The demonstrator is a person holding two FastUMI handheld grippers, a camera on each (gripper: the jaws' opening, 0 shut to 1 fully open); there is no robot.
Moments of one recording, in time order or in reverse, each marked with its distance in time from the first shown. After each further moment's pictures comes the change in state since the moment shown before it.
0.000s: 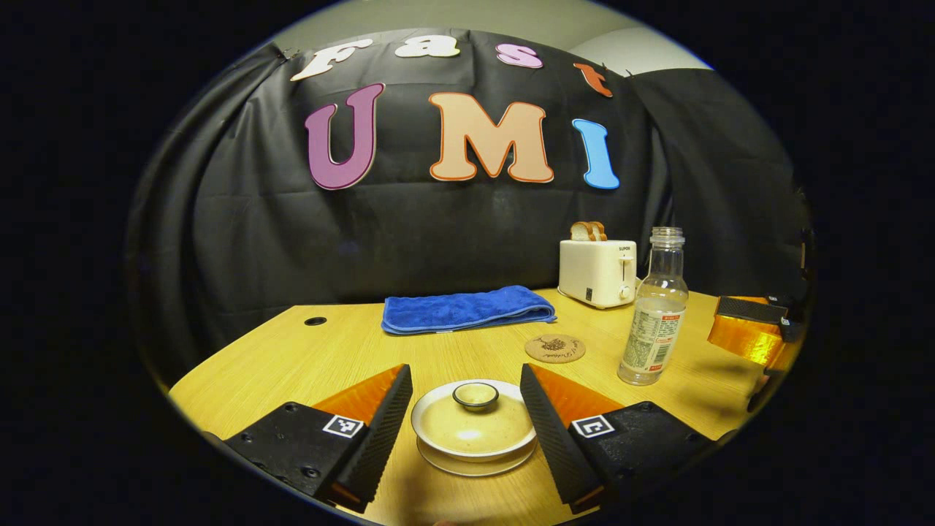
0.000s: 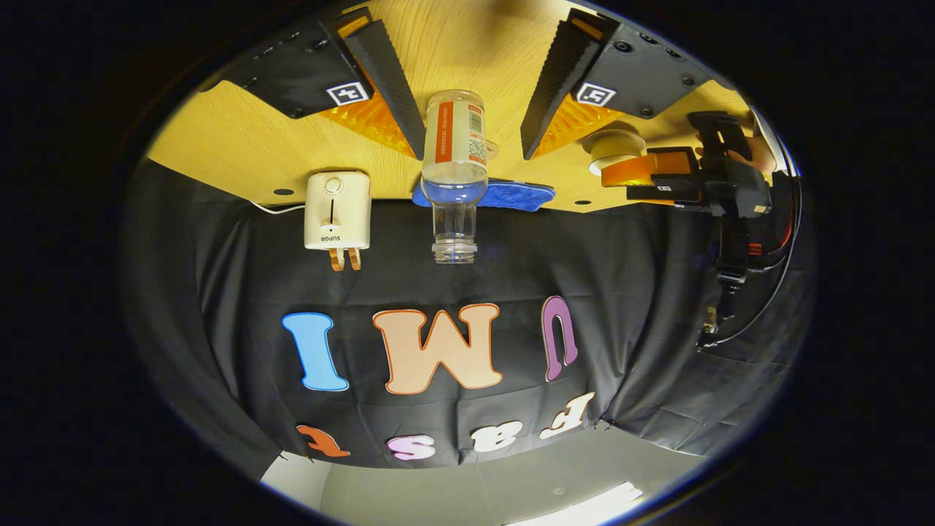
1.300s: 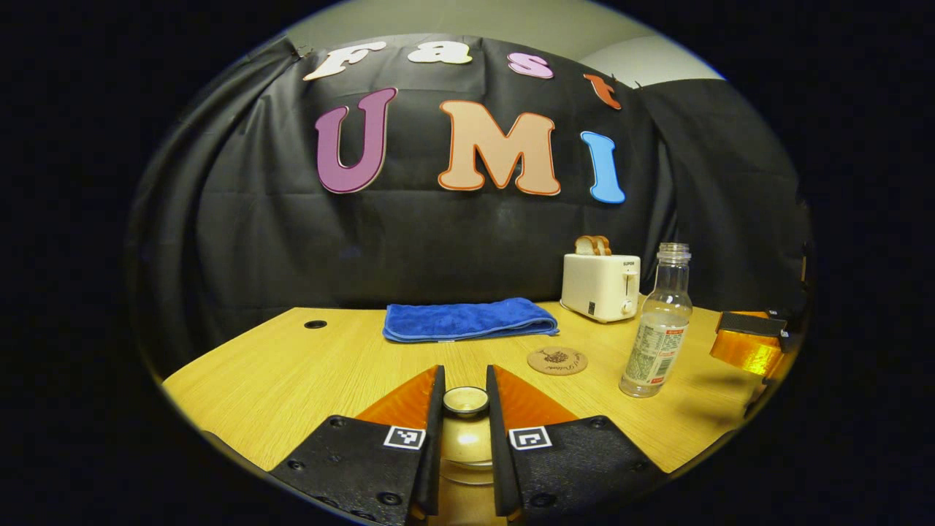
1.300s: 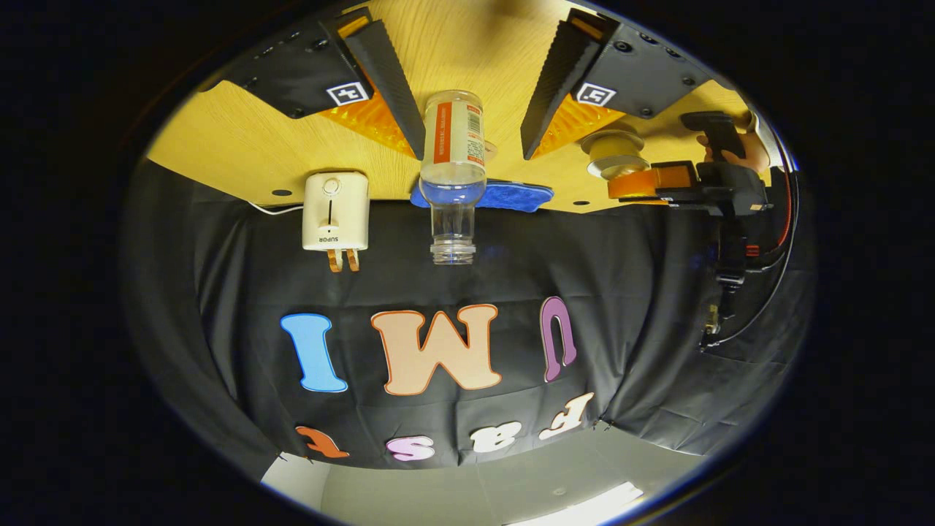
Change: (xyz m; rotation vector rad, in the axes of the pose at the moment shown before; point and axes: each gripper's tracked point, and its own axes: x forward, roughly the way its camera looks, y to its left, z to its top) left arm 0.002 0.007 0.011 -0.047 -0.092 0.018; right arm 0.002 0.001 -0.001 0.000 0.003 0.005
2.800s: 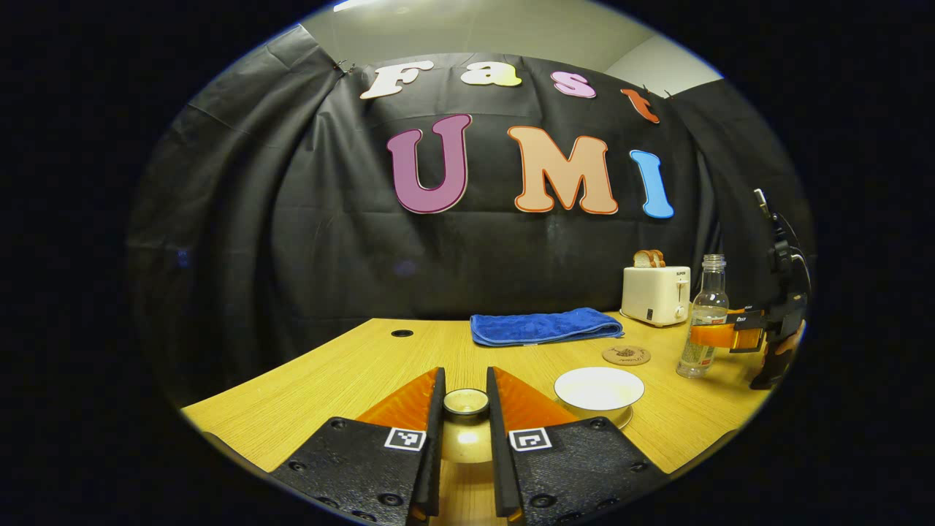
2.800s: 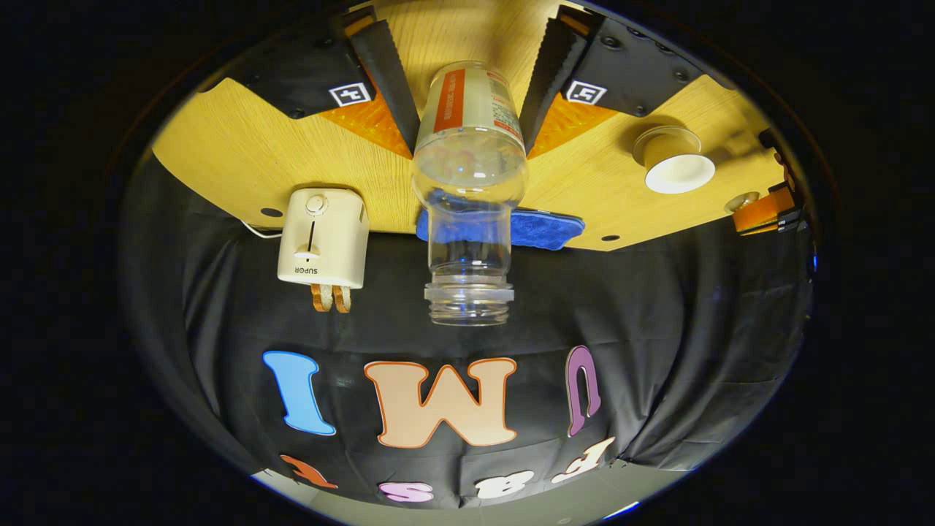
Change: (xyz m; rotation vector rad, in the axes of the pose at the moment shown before) left arm -0.067 0.104 0.006 0.020 -0.053 0.194; right arm 0.092 -0.010 -0.036 -0.058 0.195 -0.057
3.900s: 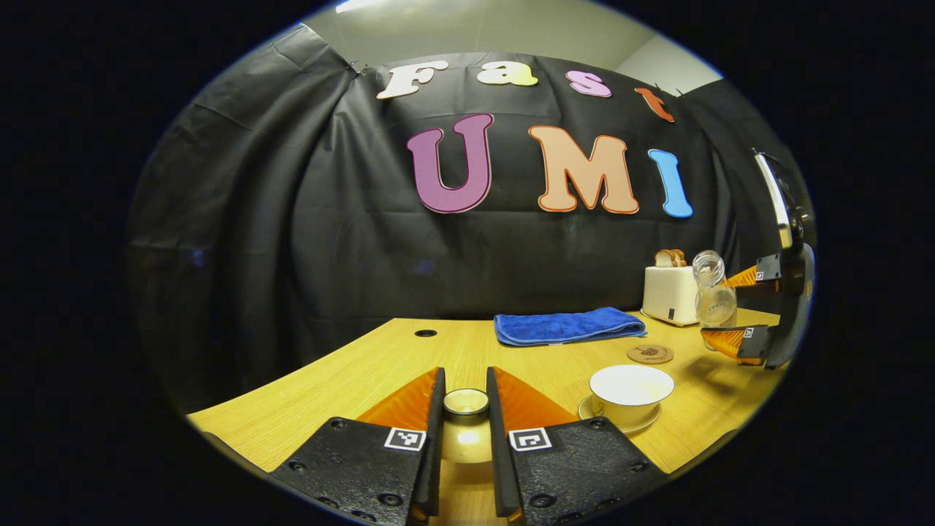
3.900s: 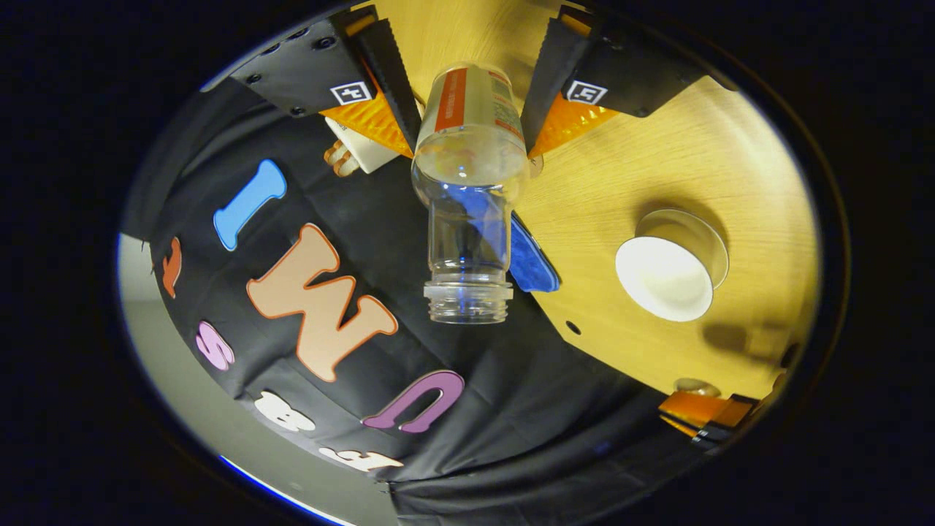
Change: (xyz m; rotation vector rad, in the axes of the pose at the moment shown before) left arm -0.002 0.032 -0.001 0.003 0.005 0.070; right arm -0.001 0.070 0.032 -0.915 -0.063 -0.031
